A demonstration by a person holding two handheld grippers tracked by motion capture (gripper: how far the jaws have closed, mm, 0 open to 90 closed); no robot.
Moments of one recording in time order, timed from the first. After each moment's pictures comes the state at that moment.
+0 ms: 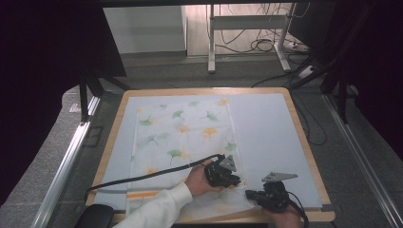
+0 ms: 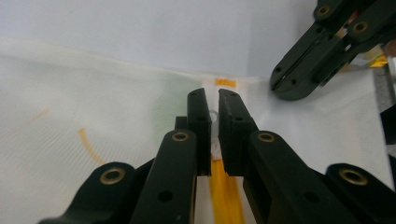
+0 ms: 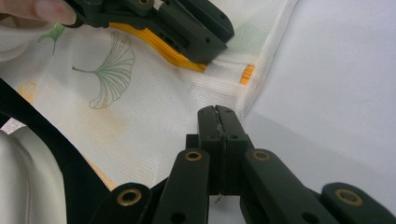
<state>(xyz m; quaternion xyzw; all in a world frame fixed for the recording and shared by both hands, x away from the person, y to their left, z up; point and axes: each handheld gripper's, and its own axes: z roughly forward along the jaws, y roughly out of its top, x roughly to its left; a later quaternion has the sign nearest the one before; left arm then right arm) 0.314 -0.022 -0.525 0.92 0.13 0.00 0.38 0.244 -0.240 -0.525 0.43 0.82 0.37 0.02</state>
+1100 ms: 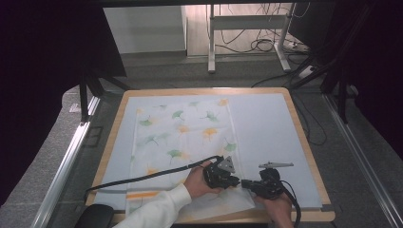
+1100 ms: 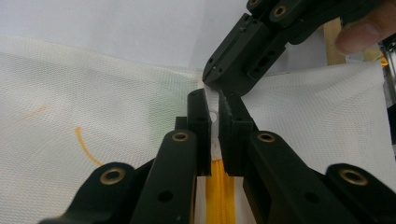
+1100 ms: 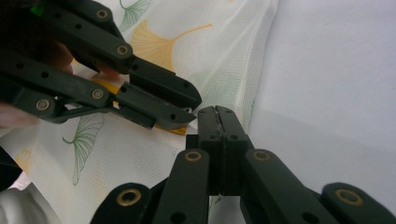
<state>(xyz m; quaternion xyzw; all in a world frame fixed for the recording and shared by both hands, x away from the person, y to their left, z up) 0.309 -0.021 -0.527 0.91 0.13 0.00 0.38 0.276 -0.227 -0.526 0.50 0.77 0.38 -0.01</state>
